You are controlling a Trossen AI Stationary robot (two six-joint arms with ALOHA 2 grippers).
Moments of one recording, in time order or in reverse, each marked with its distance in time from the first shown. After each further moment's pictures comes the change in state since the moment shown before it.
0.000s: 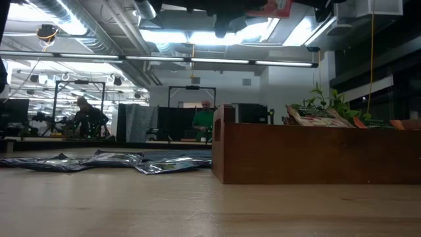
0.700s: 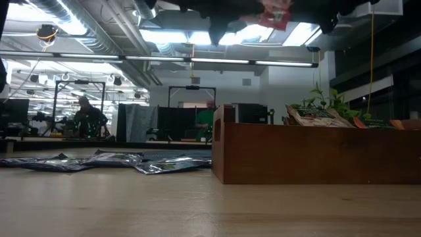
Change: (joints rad) left arm -0.069 0.000 0.000 -0.143 -0.023 -0.048; right arm 0.001 -0.002 0.000 -0.162 -0.002 0.108
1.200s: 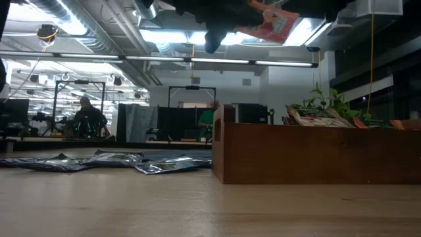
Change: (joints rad) left arm -0.045 0.026 0.001 -0.096 -0.039 -0.067; right arm -0.001 -0.001 0.000 0.135 0.295 -0.191
